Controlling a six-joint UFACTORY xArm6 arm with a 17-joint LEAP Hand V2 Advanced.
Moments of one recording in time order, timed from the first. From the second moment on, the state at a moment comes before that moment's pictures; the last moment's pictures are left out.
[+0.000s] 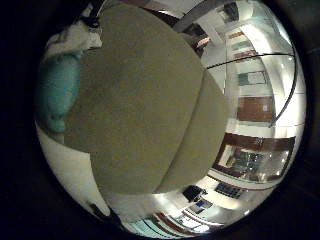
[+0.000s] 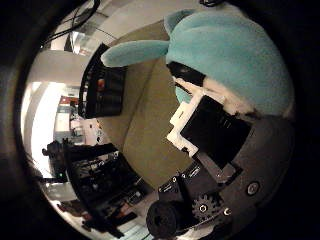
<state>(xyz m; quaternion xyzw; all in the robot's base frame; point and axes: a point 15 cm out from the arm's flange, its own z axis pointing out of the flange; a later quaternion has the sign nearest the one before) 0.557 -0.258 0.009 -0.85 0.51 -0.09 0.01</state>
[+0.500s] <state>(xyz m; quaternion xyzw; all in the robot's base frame) 0.504 -0.071 0.189 -0.88 0.45 -0.12 0.06</state>
